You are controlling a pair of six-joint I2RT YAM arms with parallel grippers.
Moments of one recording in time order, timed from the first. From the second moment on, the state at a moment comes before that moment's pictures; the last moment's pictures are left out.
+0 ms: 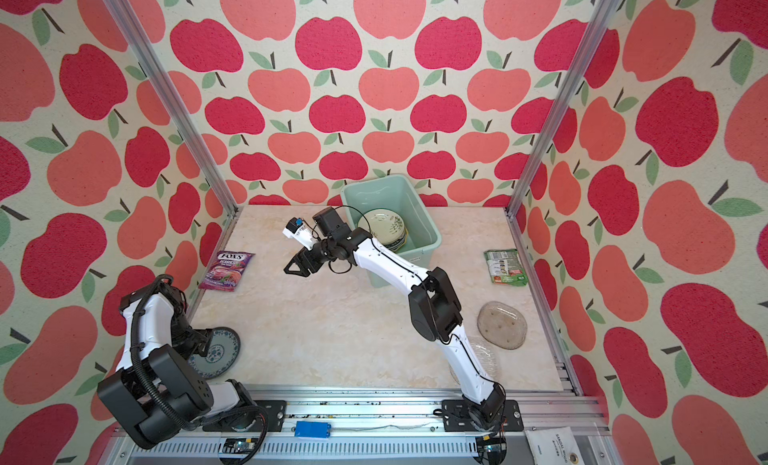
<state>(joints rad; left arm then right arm) 0.66 1.27 0.93 -1.42 -0.25 -0.87 0.90 2.28 2.13 -0.53 -0.66 0.00</state>
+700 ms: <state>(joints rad) 0.90 1.17 0.64 -0.83 0.05 -0.58 0.83 2.28 2.13 -0.64 -0.64 0.00</state>
